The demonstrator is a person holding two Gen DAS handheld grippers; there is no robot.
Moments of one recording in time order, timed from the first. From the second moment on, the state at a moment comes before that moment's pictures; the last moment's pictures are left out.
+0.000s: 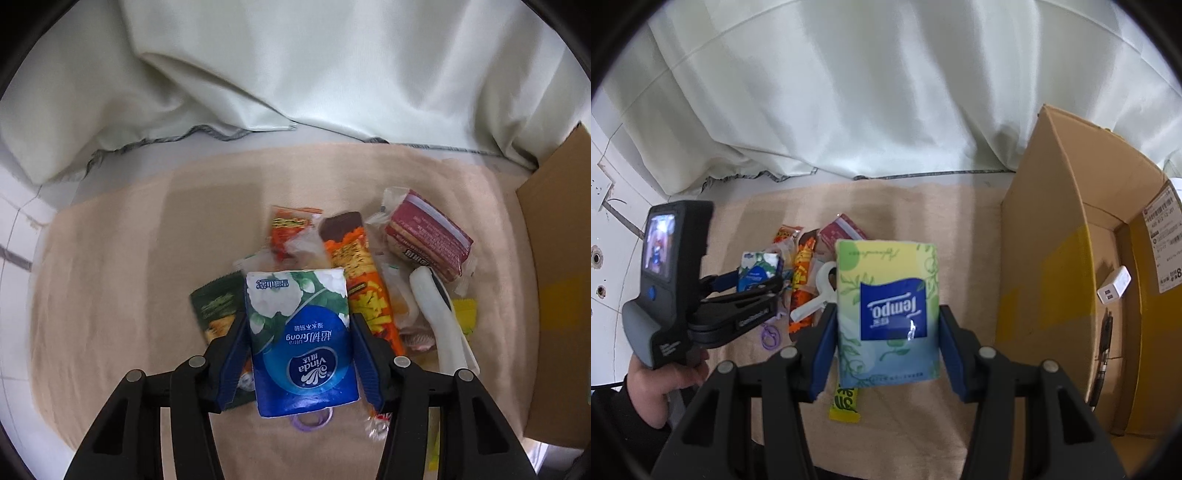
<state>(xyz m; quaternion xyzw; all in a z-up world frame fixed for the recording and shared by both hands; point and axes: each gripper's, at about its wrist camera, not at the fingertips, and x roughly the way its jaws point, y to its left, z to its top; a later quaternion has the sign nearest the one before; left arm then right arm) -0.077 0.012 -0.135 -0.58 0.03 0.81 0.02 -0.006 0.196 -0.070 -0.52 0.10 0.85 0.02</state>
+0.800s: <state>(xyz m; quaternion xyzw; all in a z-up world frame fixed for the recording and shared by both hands) -0.033 0.064 0.004 -0.49 0.00 0.87 0.09 0.010 0.232 -0.006 -0.45 0.10 0.89 0.02</state>
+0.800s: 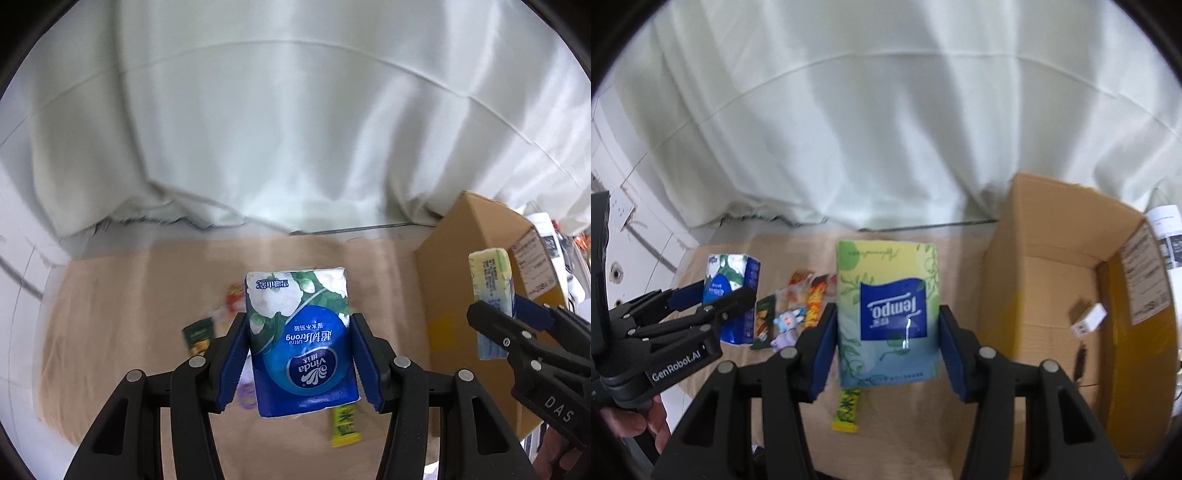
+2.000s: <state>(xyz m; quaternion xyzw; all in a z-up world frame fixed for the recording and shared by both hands) -0.044 0.344 -0.010 -0.50 0.10 0.82 0.28 0.100 0.395 -0.051 -0.49 0.17 0.84 0.18</state>
